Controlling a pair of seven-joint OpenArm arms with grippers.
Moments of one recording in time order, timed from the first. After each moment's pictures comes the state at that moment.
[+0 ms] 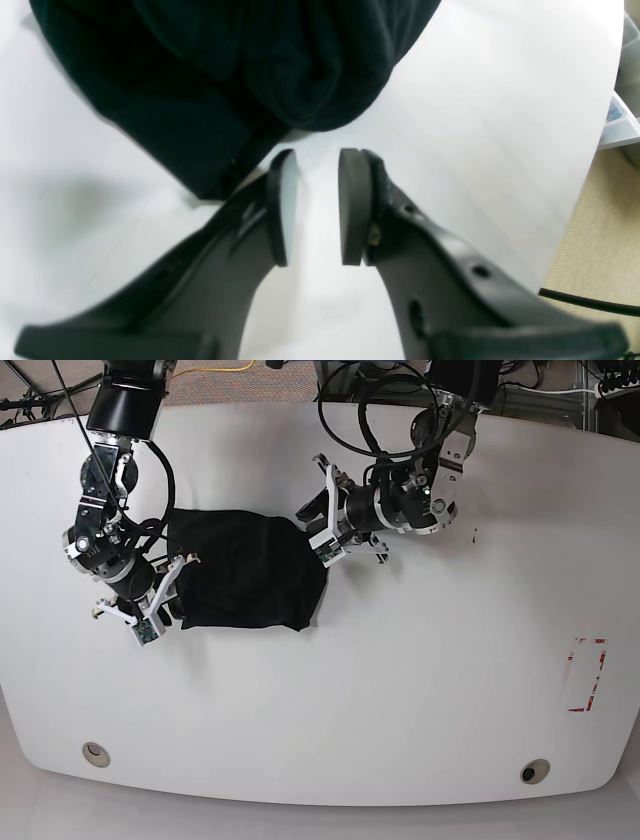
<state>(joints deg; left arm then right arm) 2.7 -0.4 15.8 94.3 -14.3 -42.8 52.2 4.7 14.5 15.7 92.0 9.5 41.0 -44.9</state>
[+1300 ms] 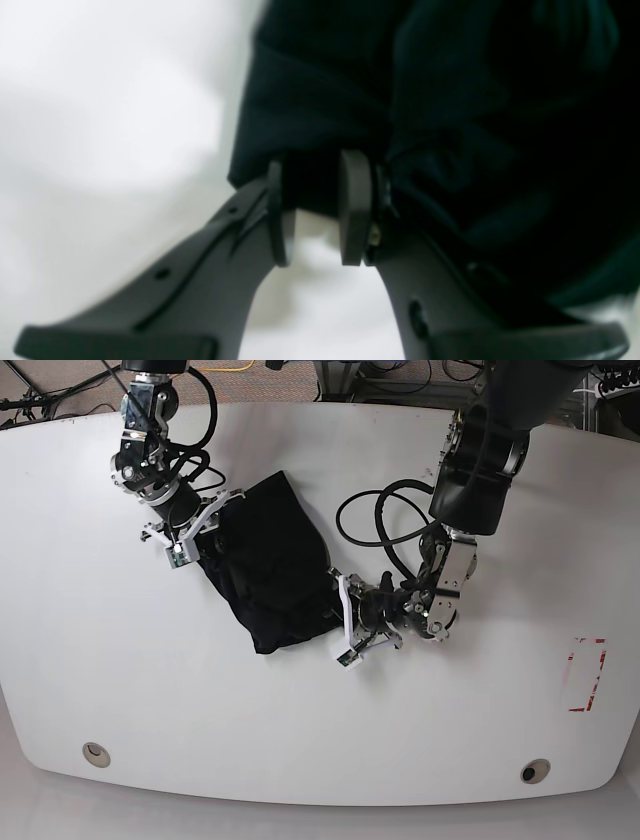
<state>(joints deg) -28.6 -0.7 15.8 52.2 -14.2 -41.5 40.0 -13.1 6.5 13.2 91.4 11.3 36.2 -29.2</state>
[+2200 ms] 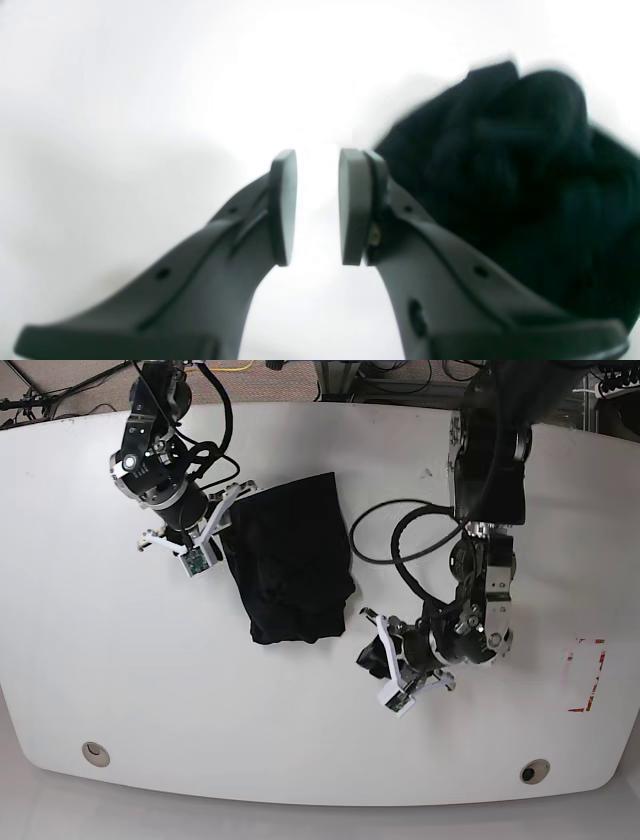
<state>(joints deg) -23.7 -1.4 2.8 77.4 -14.7 -41.5 54.2 -13.4 3.2 13.2 111.9 9.6 37.1 -50.9</state>
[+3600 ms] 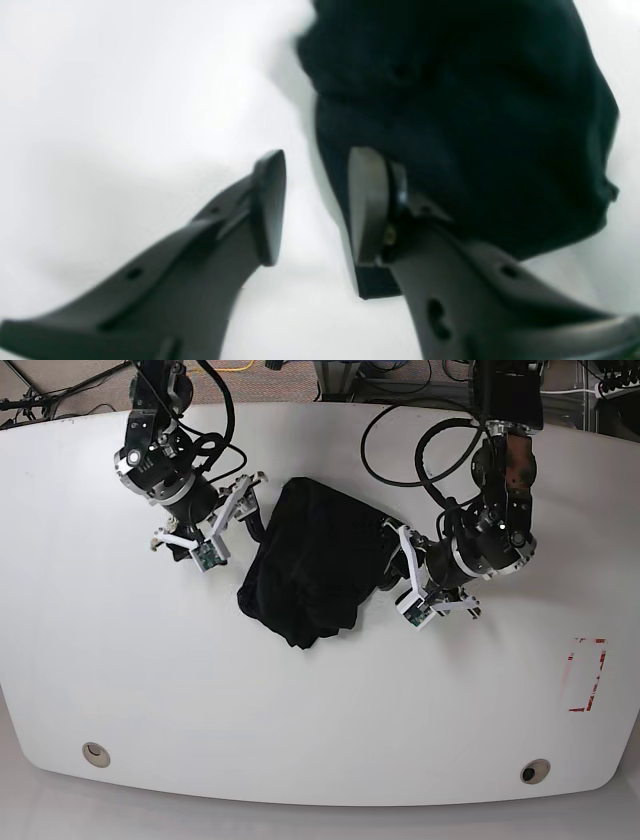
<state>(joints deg) -2.8 -7.5 2.9 101.0 -14.5 -41.3 54.6 -14.5 4.2 9.5 113.6 14.0 37.0 -49.6</state>
